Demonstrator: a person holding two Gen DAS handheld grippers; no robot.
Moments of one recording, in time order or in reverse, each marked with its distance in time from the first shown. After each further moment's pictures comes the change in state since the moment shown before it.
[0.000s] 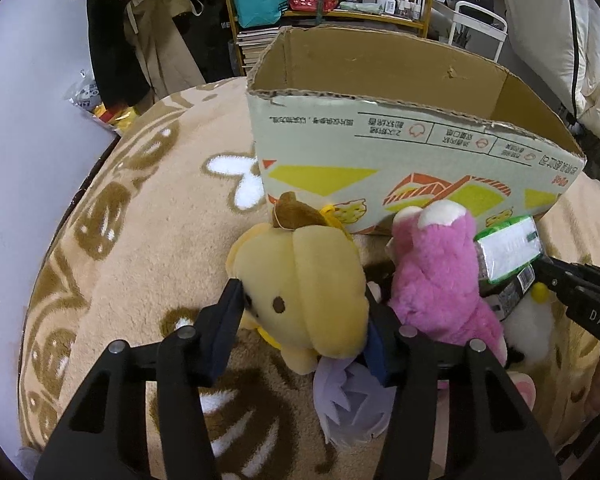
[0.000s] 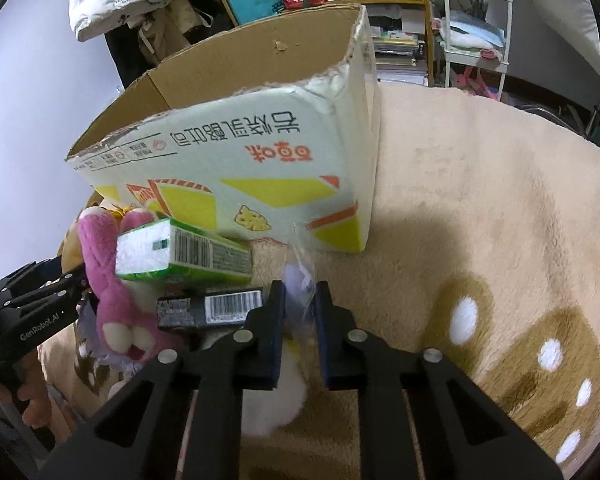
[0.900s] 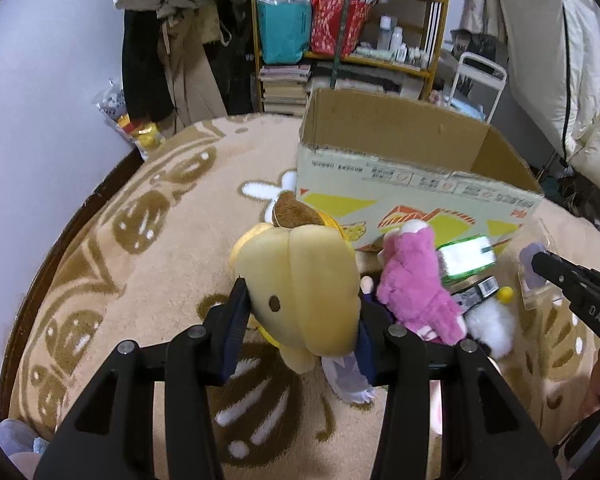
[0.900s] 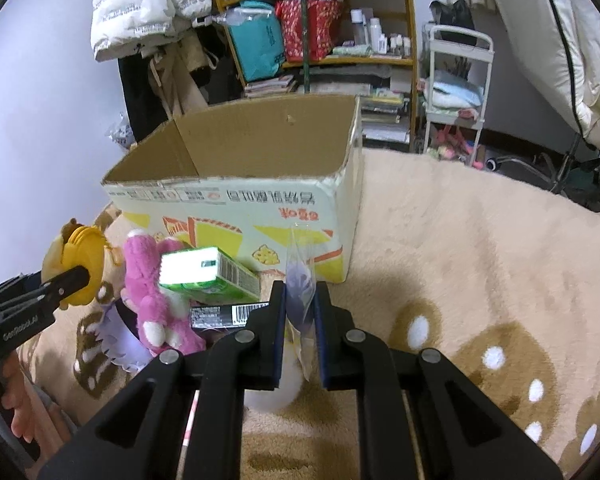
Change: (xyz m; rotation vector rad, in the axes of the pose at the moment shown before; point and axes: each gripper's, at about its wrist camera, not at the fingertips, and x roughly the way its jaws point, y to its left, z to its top) left arm -0.067 0.020 -0.021 -0.098 -0.156 -0.015; right arm -0.069 0.023 -0.013 -0.059 -0.209 -0.098
